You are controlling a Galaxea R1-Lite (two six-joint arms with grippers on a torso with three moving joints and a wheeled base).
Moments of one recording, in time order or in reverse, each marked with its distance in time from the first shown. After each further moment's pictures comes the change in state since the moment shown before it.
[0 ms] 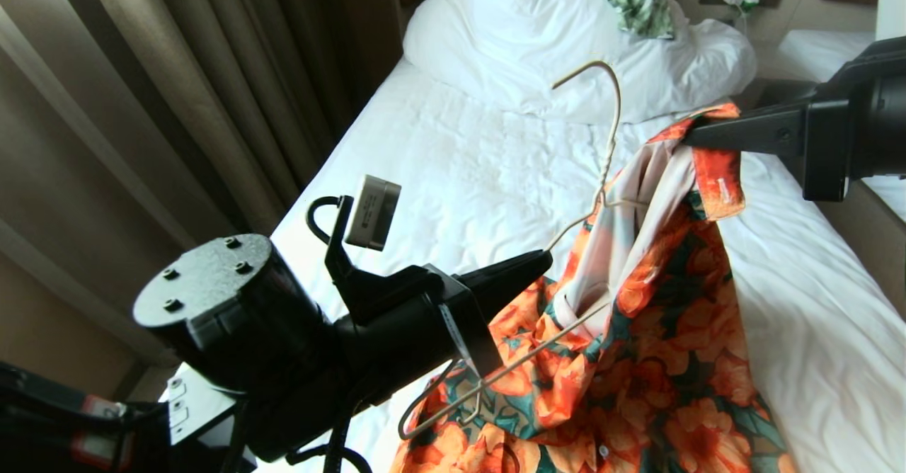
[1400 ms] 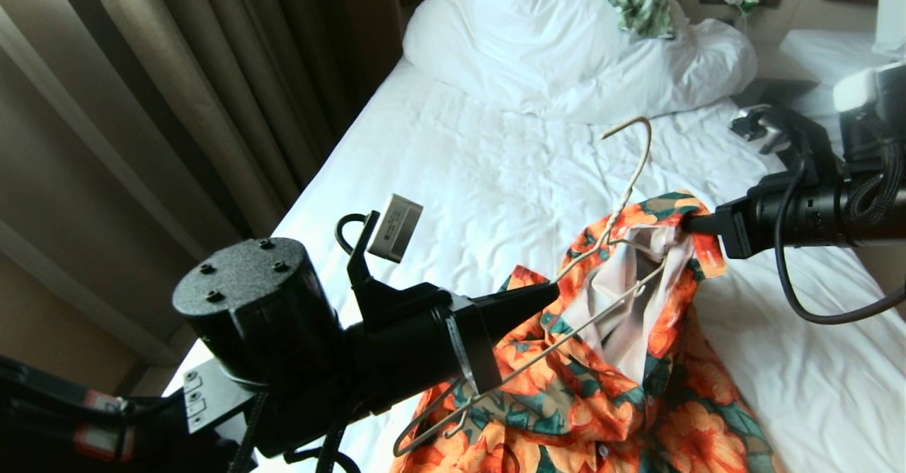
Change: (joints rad) left arm 0.015 -0.006 -0.008 0.115 -0.092 -0.101; right arm -0.316 0.208 0.180 -0.116 0.030 -0.001
